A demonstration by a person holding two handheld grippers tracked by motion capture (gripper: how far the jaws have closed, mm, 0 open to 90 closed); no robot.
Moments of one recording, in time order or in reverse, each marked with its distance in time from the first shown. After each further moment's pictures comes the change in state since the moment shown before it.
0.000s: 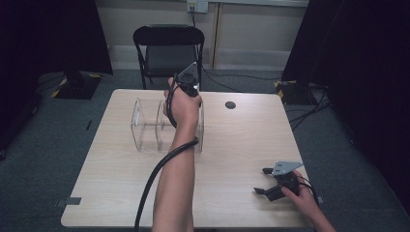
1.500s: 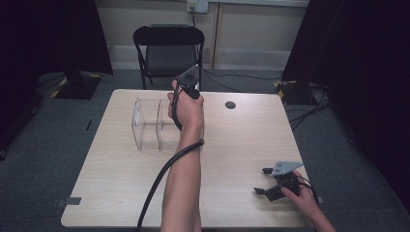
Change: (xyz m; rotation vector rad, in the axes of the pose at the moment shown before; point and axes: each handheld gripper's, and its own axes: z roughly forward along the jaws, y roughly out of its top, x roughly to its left) left arm -0.005 0.002 0.017 -0.061 0.043 -0.036; right arm 0.000 0.000 0.000 0.001 0.000 0.001
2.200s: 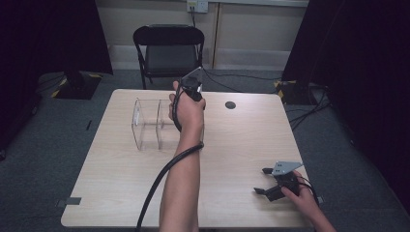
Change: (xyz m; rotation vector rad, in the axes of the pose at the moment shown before) left arm -0.005 -0.005 0.001 0.021 -0.024 0.041; right arm 0.000 0.000 0.000 -0.001 -0.001 -0.002
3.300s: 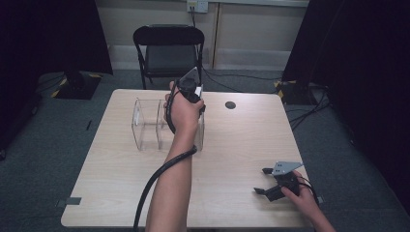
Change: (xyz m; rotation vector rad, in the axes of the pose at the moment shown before) left arm 0.006 -0.014 -0.017 0.008 -0.082 0.031; right arm 0.000 0.000 0.000 0.000 0.000 0.000
